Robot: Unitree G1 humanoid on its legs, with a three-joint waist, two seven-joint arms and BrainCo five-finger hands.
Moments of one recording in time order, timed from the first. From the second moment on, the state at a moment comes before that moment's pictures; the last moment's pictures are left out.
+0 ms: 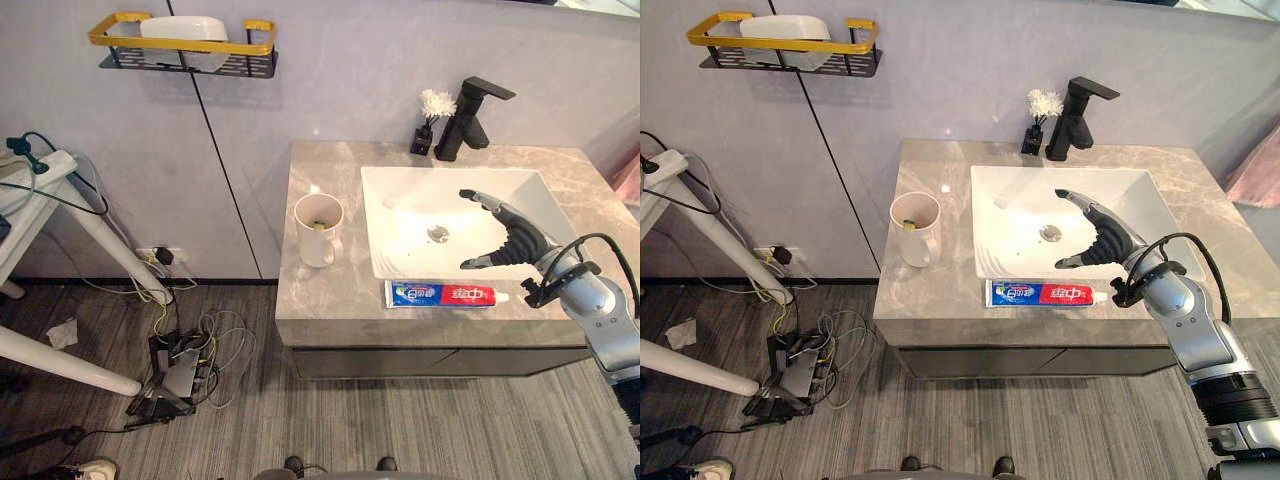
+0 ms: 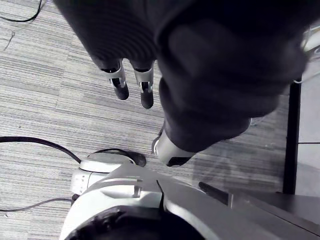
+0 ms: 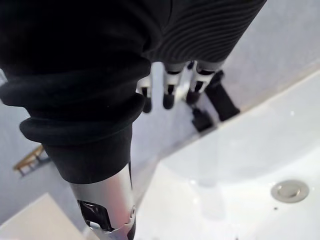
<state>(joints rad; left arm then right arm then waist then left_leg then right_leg) 0.24 0.14 0.12 1.14 -0.08 -0.12 -0.06 -0.23 -0.85 0.05 0.08 -0.05 -0.23 0.19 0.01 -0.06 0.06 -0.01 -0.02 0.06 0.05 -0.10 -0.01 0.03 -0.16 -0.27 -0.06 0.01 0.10</state>
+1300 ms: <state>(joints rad) 0.23 0.15 0.09 1.15 -0.09 -0.13 -0.06 -0.07 -0.84 0.10 0.01 0.03 -0.25 0.29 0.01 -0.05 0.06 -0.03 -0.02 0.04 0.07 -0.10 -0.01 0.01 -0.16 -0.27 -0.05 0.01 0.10</state>
